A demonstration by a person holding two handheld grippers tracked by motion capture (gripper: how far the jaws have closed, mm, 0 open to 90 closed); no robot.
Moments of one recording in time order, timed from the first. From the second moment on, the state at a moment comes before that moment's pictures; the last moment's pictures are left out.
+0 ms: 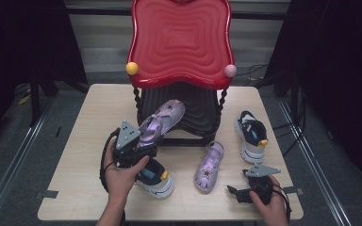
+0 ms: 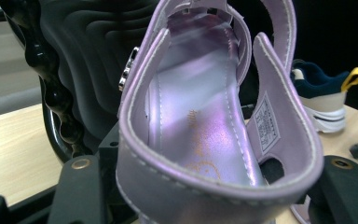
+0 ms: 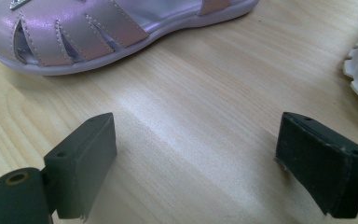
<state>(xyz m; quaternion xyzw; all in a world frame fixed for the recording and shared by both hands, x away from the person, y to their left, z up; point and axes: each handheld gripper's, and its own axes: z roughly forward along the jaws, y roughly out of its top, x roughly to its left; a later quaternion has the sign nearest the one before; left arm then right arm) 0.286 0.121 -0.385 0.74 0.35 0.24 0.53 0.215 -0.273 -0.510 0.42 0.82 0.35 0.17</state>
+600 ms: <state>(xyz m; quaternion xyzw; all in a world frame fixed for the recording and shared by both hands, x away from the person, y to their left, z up) 0.305 0.091 -0.386 0.71 0.40 0.29 0.51 0.215 -0.273 -0.510 0.42 0.82 0.35 0.17</state>
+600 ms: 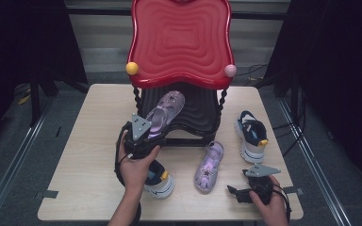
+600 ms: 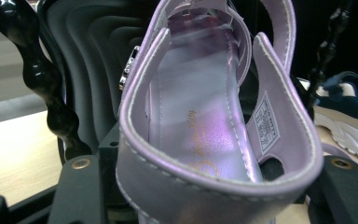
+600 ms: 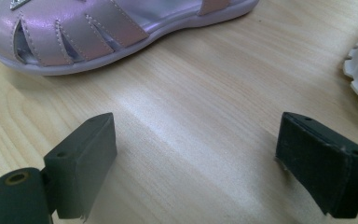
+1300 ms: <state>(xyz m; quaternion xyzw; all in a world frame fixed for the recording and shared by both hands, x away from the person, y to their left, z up) 0.320 0.055 -0.394 0.65 0.45 0.33 0.52 0.215 -0.273 -0.510 0.42 0.82 0.35 0.17</state>
